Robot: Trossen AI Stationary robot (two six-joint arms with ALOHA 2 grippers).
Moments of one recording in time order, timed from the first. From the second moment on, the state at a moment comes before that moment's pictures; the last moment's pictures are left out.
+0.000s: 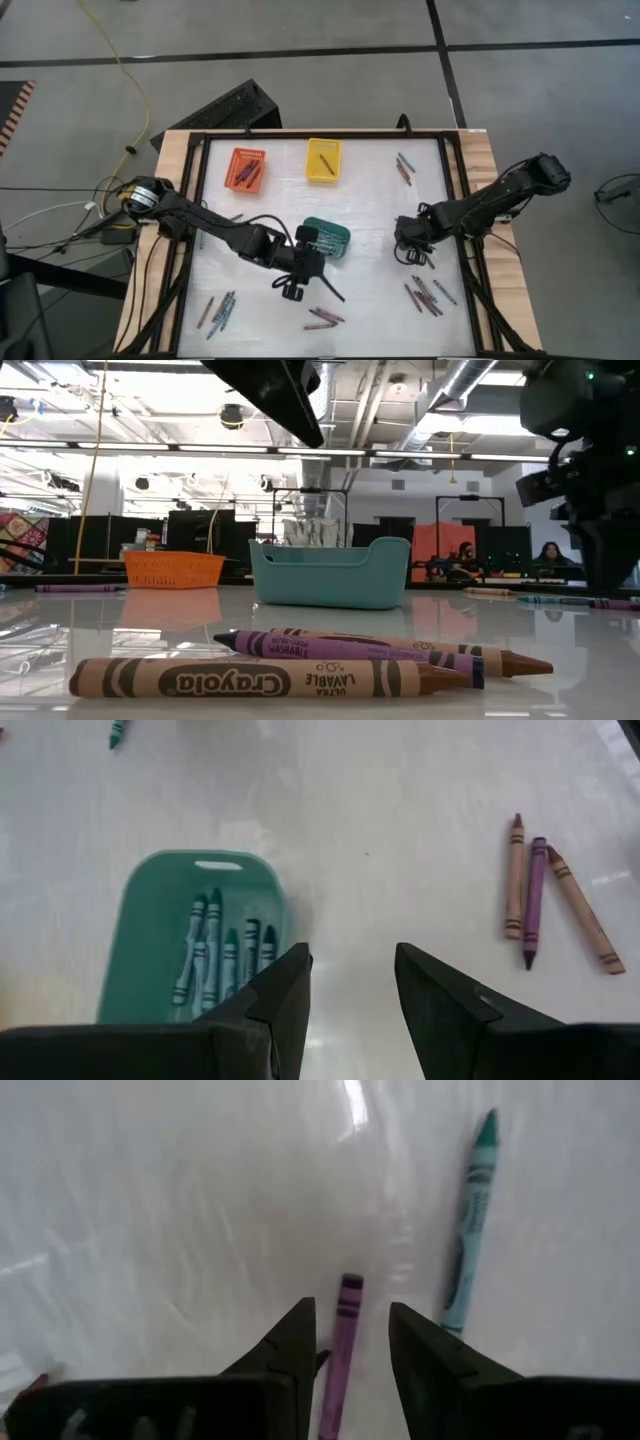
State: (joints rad) left arm -0.35 1.76 1.39 -0.51 -0.21 -0.02; right arm 0.30 1.16 0.59 -0.88 0.17 0.62
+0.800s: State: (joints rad) left arm -0.40 1.76 1.39 -0.52 -0.25 -0.06; right arm 0.27 1.18 0.52 -0.78 0.15 0.59
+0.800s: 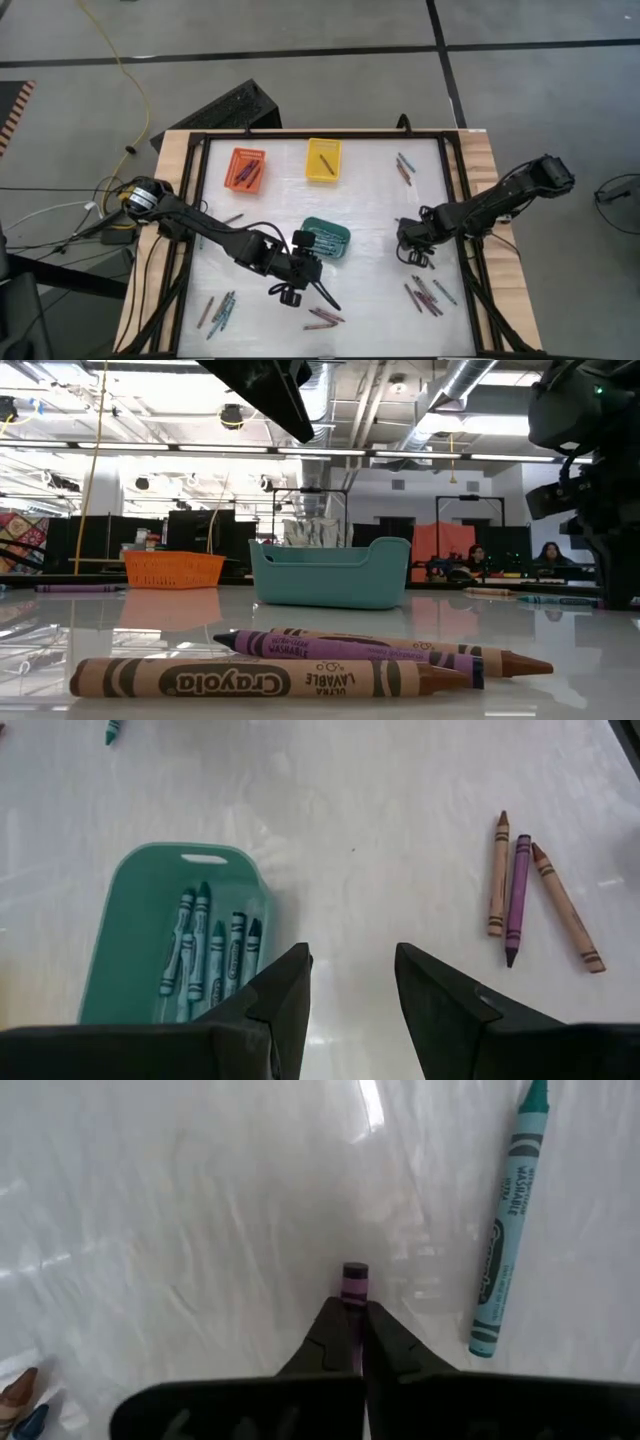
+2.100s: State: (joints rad) left arm -0.41 1.76 1.39 0.40 -0.61 0.36; right arm 0.66 1.13 1.29 -0.44 0.61 -0.10
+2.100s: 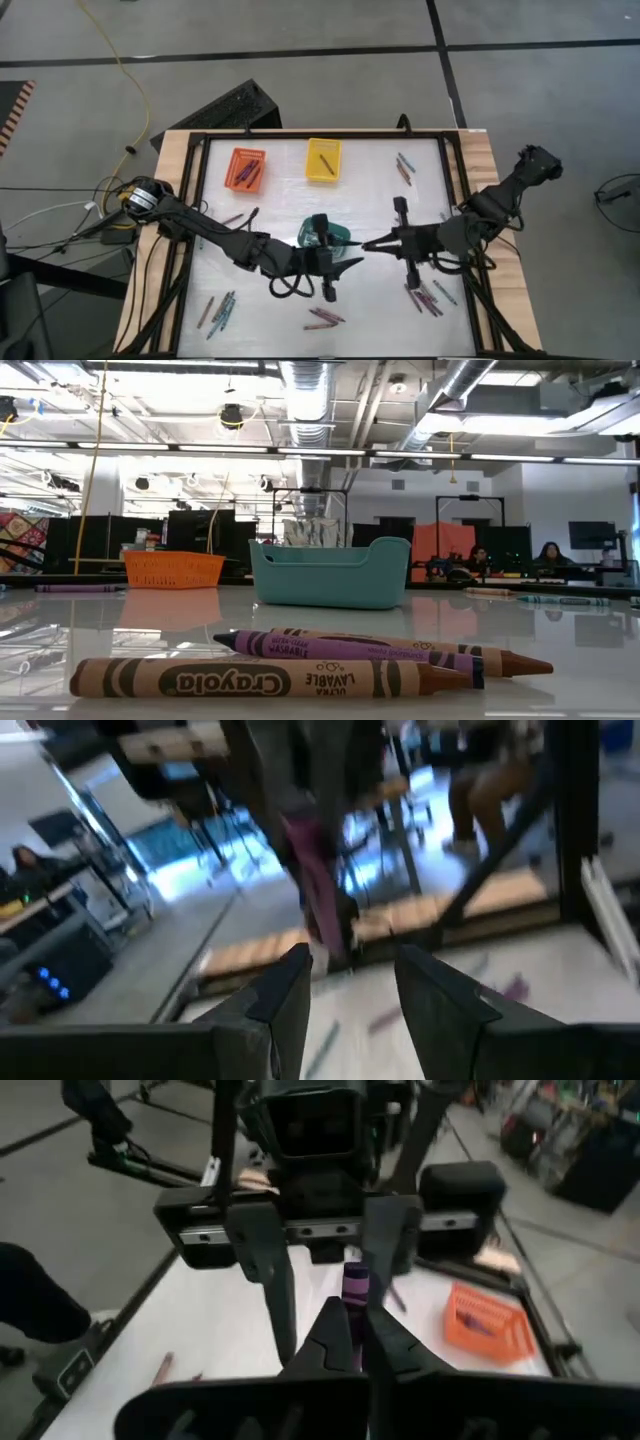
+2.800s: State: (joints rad) left arm -0.37 1.76 1.39 0.56 -0.45 0.29; right arm 0.67 1.15 1.29 -0.32 0.60 -0.24
